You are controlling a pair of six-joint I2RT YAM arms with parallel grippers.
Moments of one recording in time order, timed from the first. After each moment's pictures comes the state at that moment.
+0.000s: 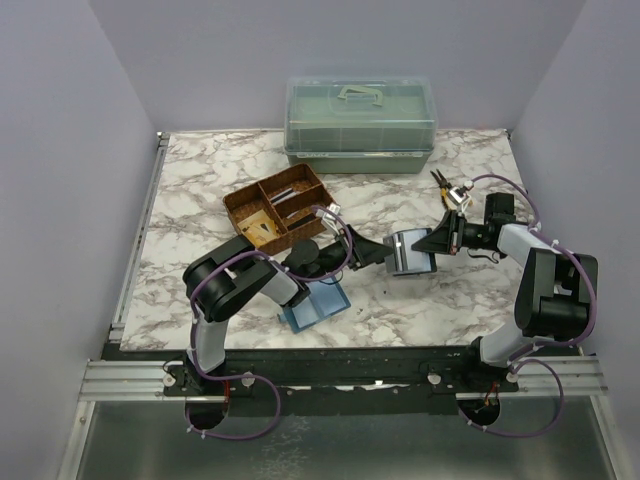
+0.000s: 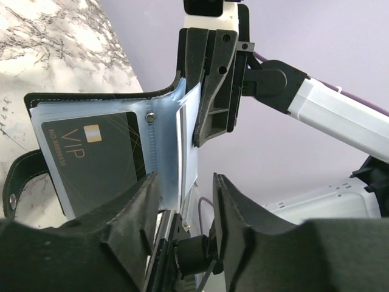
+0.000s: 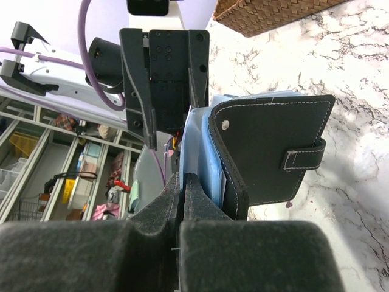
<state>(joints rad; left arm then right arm) -0.84 1.93 0.68 1.41 0.29 -1.23 -0.17 1.58 0.83 -0.42 -1.53 -0.11</state>
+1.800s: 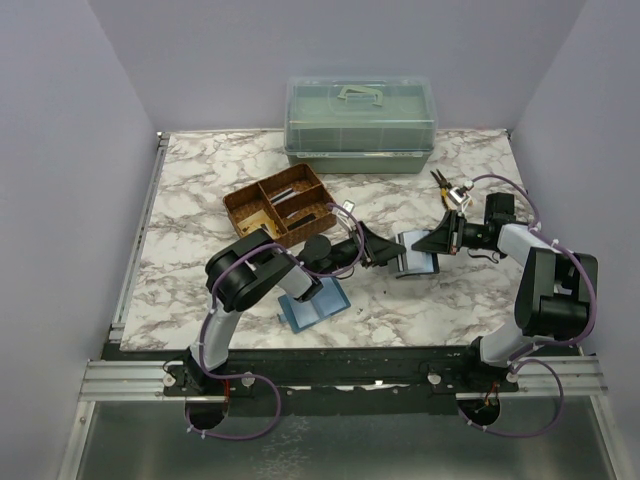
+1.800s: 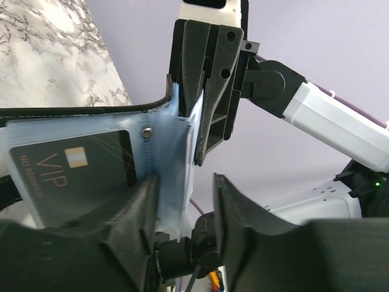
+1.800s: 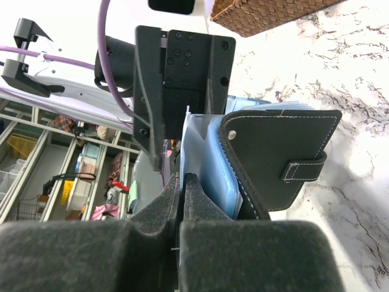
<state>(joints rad) -0.85 2.09 0.83 1.46 0.36 -1.35 -0.17 1.58 0.83 -0.41 -1.52 -0.11</state>
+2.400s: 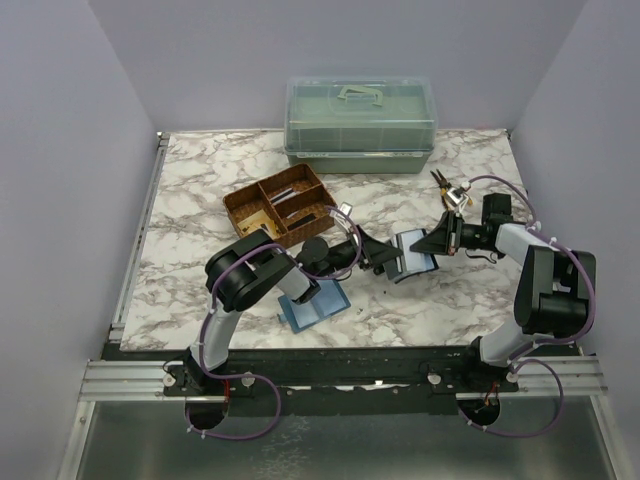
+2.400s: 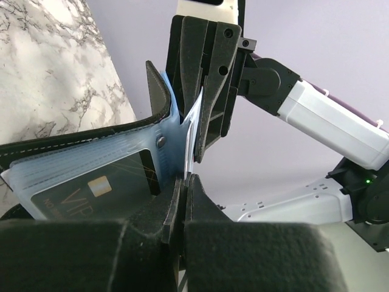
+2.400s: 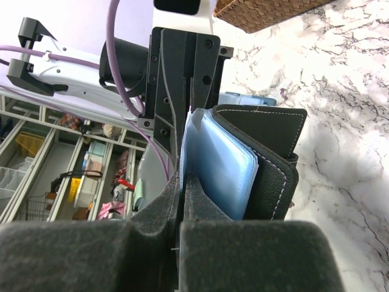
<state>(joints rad) -0.84 2.09 0.81 1.48 0.36 -1.38 -0.17 1.60 0.83 -0.41 -1.54 -0.11</state>
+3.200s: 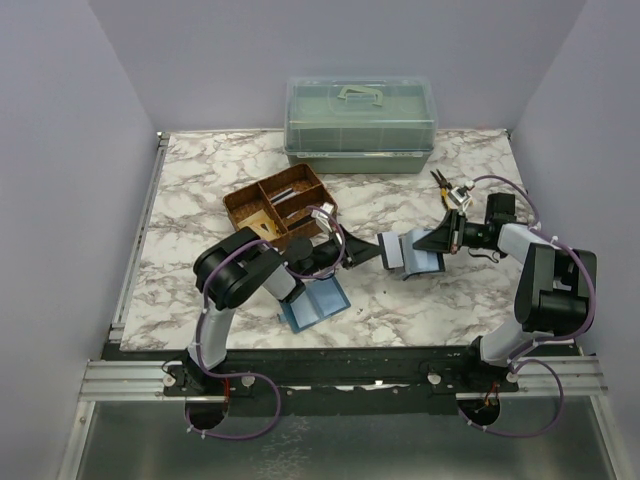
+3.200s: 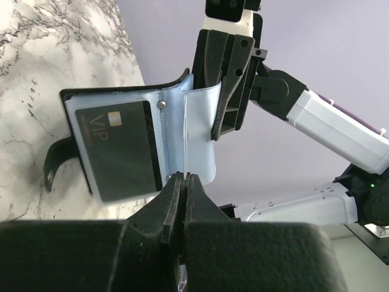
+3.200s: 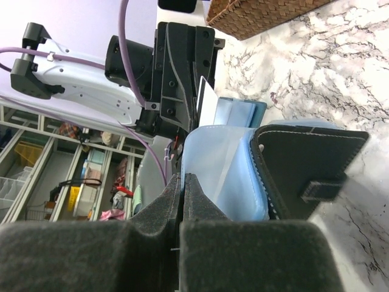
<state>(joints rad) -0.76 2.04 0.69 1.49 0.39 -1.37 -0.18 1.61 0.83 -0.37 -1.53 -0.06</state>
